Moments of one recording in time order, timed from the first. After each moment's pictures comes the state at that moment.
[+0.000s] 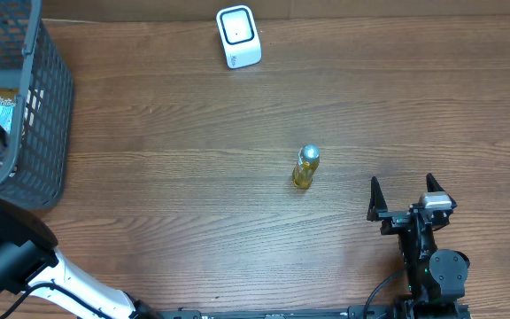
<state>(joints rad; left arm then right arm) 0.73 2.07 2.11 -1.30 0.08 -0.05 0.03 0.02 0.02 -0.03 -0.02 -0.01</state>
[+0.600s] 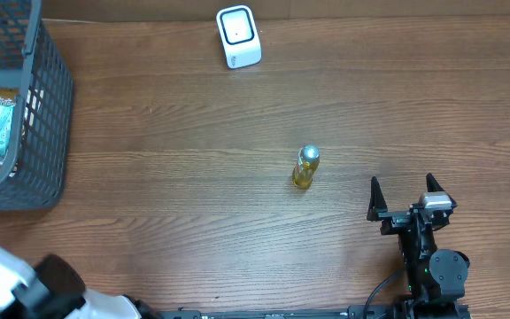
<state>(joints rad) 0.73 1.70 2.29 -1.29 0.29 -0.14 0.03 0.02 0.02 -0.03 -0.02 -0.01</state>
